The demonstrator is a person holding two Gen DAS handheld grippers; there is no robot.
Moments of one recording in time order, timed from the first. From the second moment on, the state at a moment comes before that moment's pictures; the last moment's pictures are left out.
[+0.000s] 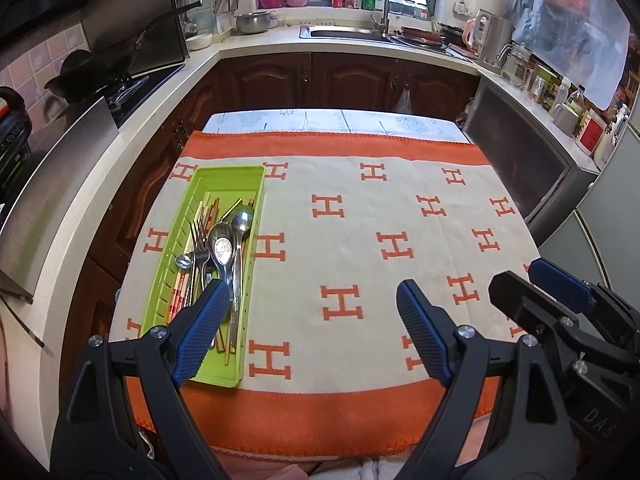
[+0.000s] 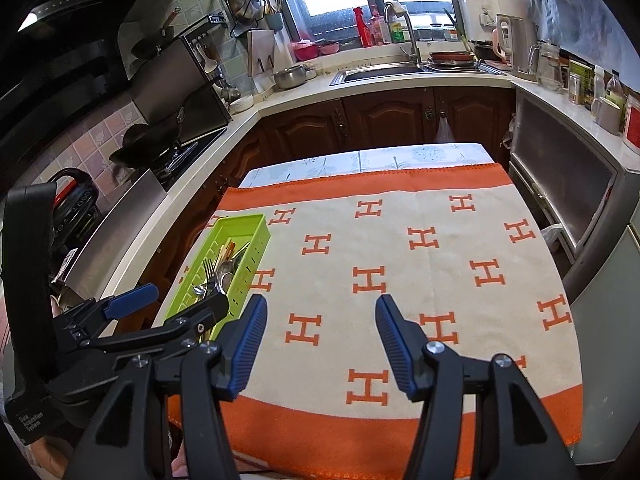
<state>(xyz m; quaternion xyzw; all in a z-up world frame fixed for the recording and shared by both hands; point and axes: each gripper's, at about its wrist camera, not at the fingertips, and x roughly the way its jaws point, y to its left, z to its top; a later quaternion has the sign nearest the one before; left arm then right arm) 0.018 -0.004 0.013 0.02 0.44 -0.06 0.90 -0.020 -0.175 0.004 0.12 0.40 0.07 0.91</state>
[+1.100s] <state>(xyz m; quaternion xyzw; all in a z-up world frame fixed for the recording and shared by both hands) 0.019 -0.002 0.009 0.02 0.44 -0.05 0.89 -0.020 -0.174 0.002 0.13 0.40 0.07 0.91</state>
